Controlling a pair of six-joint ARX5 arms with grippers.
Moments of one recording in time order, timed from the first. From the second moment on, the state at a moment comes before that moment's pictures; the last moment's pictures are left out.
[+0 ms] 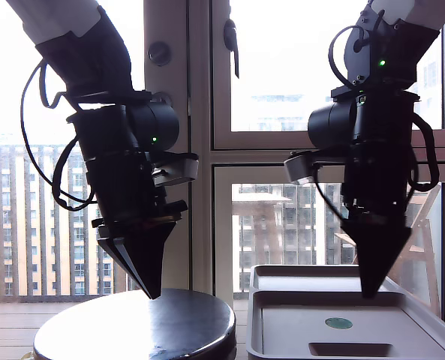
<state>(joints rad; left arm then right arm) -0.54 2.00 1.32 -0.69 0.19 0.25 0.38 1.93 1.26 -0.84 -0.10 -0.79</state>
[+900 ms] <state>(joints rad) -0.40 1.82 1.32 -0.45 0.16 0.16 0.38 1.81 1.26 -0.45 0.06 -0.13</state>
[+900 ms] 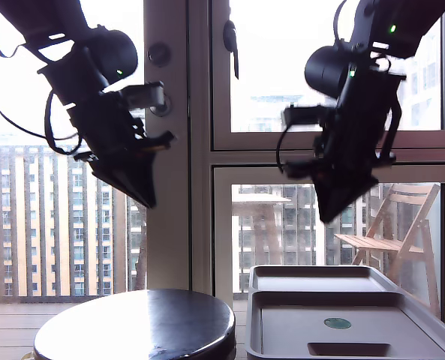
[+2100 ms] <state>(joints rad) -0.13 1.17 0.69 -0.05 0.15 0.00 0.06 1.03 0.59 0.06 0.03 -0.08</state>
